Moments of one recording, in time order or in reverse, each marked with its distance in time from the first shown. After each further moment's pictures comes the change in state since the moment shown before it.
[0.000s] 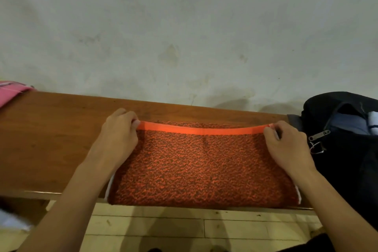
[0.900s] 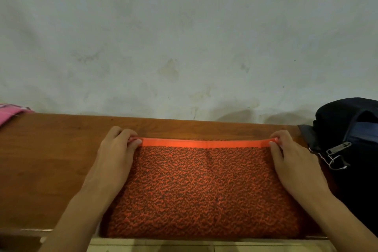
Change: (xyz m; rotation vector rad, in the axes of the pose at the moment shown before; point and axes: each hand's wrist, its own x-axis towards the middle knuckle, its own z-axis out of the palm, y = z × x) left_hand 0.000 -0.006 0.010 -0.086 0.035 -0.043; right_hand -0.004 0.008 0.019 -0.202 0.016 -0.181
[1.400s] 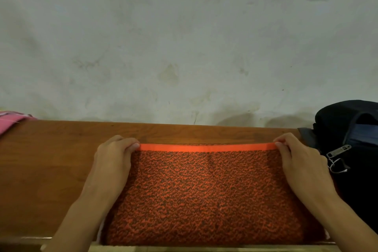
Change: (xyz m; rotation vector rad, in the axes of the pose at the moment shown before) left_hand 0.002 -0.004 -0.002 0.014 0.057 0.075; right_hand 0.005 0.003 -0.007 0.028 0.077 0.053
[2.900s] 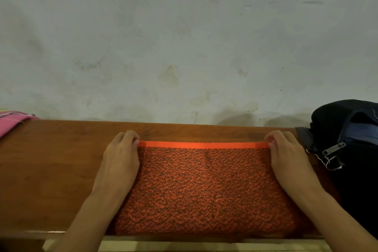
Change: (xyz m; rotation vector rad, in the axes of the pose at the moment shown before) left_hand -0.007 0.017 0.006 0.030 0.011 -0.098; right_hand 0.003 -0.006 0.009 0.045 -0.087 -0.016
